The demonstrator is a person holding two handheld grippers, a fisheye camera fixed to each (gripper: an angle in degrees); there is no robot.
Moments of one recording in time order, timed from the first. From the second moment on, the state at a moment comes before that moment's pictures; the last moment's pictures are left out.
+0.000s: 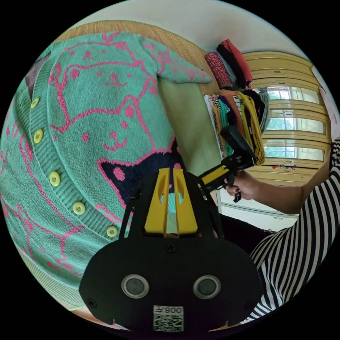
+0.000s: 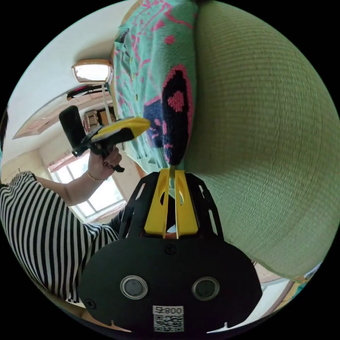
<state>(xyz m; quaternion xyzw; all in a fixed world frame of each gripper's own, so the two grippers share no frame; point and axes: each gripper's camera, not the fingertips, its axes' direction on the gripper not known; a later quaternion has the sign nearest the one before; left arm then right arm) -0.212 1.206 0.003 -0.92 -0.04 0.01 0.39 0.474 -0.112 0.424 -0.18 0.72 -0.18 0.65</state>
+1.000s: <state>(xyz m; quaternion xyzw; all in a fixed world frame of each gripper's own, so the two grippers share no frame) -0.210 1.196 0.106 -0.91 0.00 0.06 0.40 0.344 -0.171 0.693 -0.08 0.87 -0.43 0.24</state>
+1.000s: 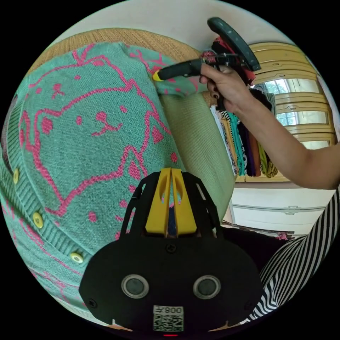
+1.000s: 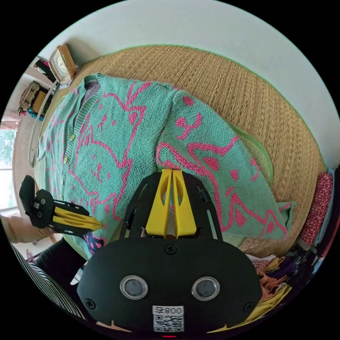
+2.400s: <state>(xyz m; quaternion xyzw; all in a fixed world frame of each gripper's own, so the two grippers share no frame) -0.366 0.929 0.289 -0.75 -0.29 0.15 0.58 0.404 -0.196 0.938 -0.18 0.78 -0.54 0.26</state>
